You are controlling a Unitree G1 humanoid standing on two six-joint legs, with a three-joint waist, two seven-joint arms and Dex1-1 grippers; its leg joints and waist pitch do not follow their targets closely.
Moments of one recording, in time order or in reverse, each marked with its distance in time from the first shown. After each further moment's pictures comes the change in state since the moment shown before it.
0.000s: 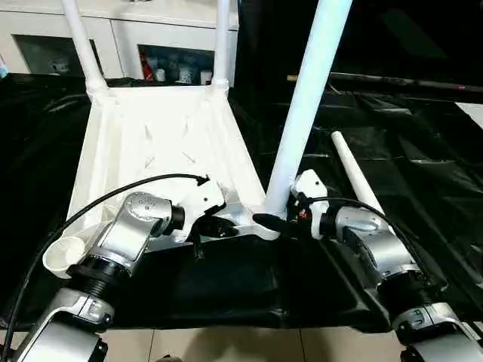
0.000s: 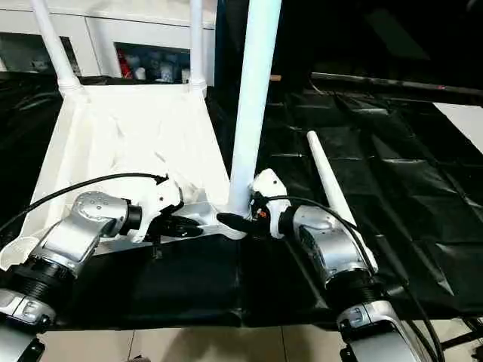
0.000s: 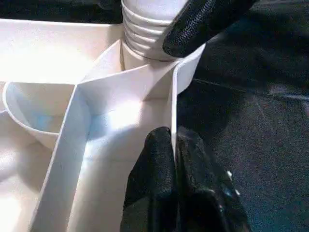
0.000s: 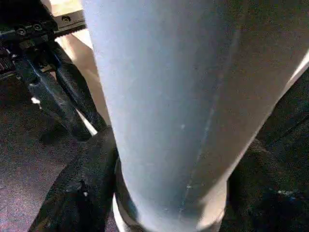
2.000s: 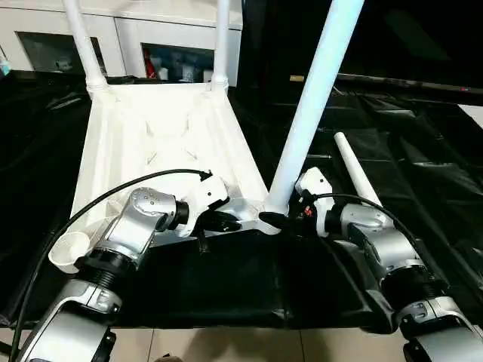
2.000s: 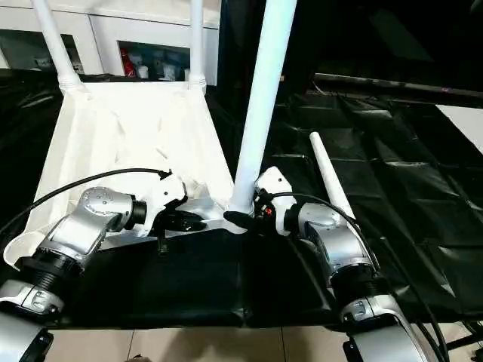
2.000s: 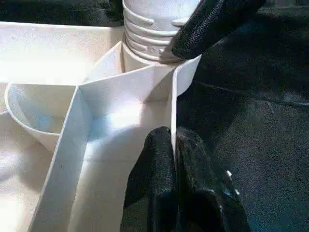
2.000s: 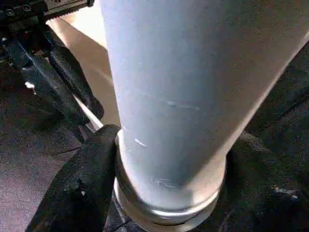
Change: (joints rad) left arm -0.050 -0.031 0.011 0.083 0.014 -0.031 0.013; right arm -0.031 -0.020 -0.013 0.052 -0.002 0.013 0.005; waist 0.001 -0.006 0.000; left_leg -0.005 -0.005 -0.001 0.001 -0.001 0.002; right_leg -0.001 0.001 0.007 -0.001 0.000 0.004
